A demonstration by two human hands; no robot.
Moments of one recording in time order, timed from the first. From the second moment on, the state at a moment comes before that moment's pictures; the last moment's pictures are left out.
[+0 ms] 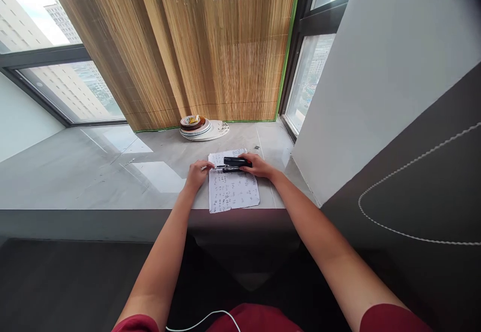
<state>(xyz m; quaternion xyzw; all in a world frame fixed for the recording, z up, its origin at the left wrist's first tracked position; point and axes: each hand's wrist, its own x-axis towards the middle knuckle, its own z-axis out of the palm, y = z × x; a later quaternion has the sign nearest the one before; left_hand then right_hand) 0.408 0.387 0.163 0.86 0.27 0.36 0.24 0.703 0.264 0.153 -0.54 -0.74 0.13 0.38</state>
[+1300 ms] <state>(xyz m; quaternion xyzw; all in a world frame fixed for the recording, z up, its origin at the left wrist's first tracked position) 0.413 0.379 0.167 0.92 0.26 0.26 0.16 0.693 0.244 0.173 -0.59 -0.56 0.12 0.57</state>
